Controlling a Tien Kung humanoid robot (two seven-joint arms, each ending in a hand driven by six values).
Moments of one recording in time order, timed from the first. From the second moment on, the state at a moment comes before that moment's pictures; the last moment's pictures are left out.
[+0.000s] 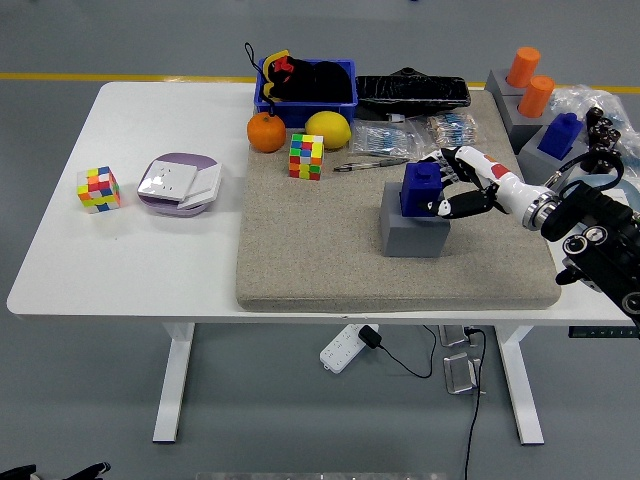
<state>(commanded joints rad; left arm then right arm) -0.25 0.19 -0.09 -0.20 -0.19 0.00 0.19 0.70 -0.27 0.83 0.86 -1.30 0.12 0.18</state>
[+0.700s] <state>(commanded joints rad) -0.25 0.19 -0.09 -0.20 -0.19 0.00 0.19 0.71 -0.27 0.80 0.85 -1.29 0.10 0.20</state>
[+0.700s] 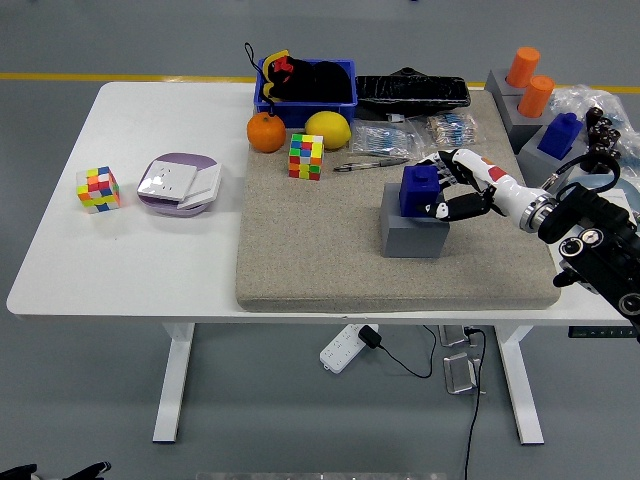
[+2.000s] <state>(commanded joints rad) -0.25 0.19 -0.09 -0.20 -0.19 0.00 0.19 0.71 -0.27 0.80 0.86 -1.33 0.09 0.19</state>
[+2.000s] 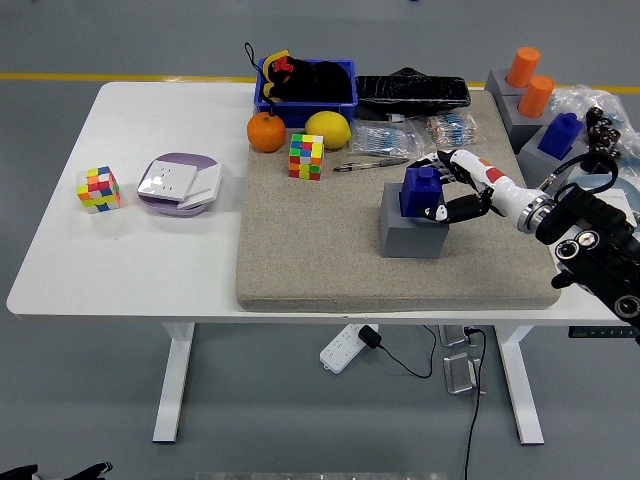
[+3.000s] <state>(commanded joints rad) -0.25 0.19 -0.09 -0.20 -0.19 0.00 0.19 0.71 -0.27 0.81 0.88 -1.35 0.11 0.18</state>
